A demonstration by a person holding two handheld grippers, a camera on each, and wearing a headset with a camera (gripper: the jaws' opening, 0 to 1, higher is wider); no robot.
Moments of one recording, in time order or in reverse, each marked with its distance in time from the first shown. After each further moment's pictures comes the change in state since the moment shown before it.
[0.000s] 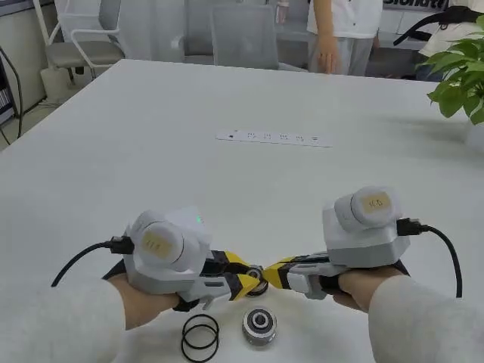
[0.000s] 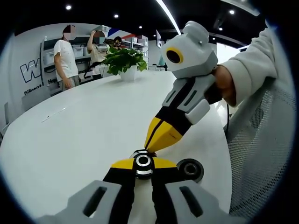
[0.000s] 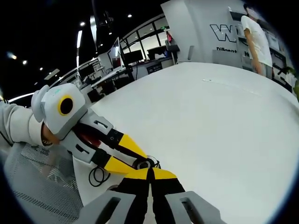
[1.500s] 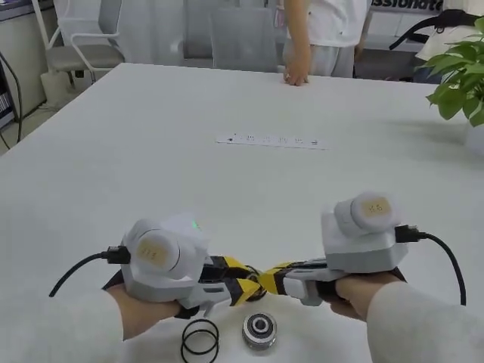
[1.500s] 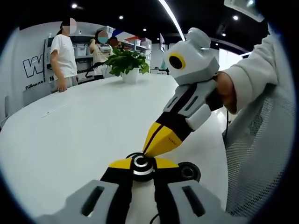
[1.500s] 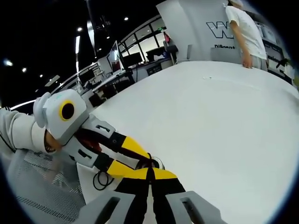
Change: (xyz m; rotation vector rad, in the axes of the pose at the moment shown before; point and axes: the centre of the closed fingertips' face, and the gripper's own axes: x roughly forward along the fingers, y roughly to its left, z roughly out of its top) left arm 0.000 -0.005 0.003 -0.079 -0.030 -0.022; right arm 0.003 0.005 0.000 0.057 -0.017 0.026
